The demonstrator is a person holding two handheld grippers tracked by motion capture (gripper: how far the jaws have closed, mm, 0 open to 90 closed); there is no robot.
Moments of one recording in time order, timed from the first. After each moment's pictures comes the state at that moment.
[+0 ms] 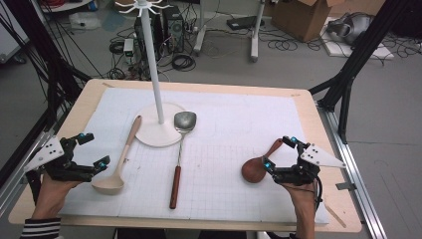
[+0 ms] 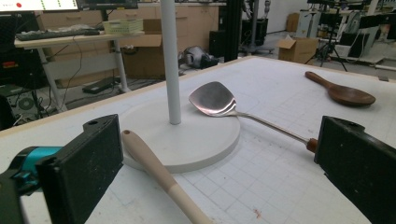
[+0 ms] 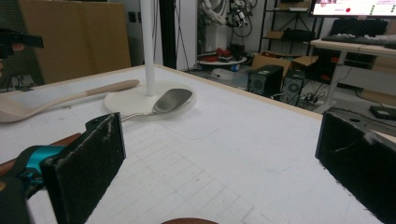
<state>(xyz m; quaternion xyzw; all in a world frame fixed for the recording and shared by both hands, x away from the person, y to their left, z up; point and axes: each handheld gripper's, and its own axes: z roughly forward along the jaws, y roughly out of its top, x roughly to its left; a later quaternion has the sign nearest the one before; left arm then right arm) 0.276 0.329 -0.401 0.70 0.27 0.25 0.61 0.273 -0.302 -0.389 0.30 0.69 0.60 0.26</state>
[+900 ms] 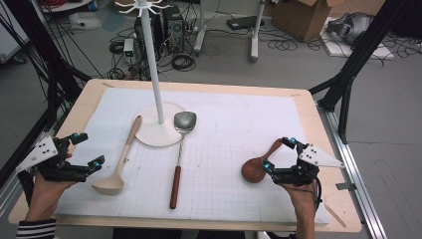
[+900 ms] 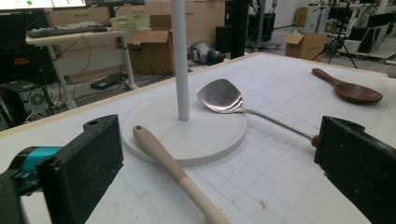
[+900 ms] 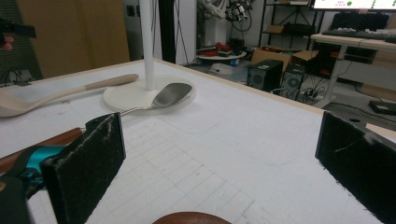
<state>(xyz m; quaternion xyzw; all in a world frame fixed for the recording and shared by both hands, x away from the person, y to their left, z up) 0.271 0.338 -0.392 0.70 0.28 0.26 0.60 0.272 -0.300 -0.390 0.31 0.70 0.59 0.26</state>
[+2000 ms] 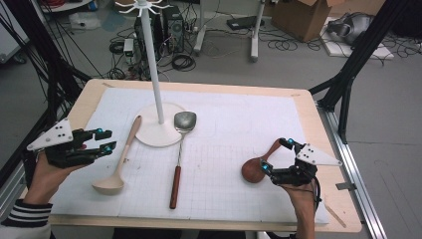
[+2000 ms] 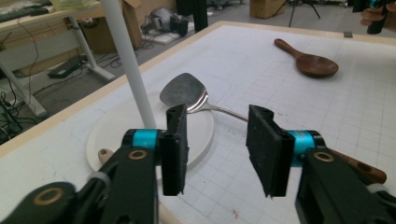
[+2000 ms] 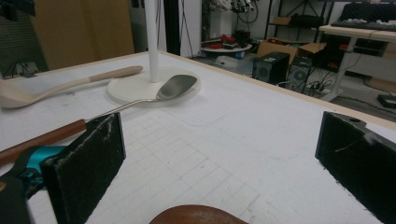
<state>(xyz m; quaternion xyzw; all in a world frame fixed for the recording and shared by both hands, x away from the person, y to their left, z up) 0.286 0.302 -0.337 0.78 0.21 0.21 0.55 0.275 -0.298 -0.392 0.31 0.71 0.58 0.25</state>
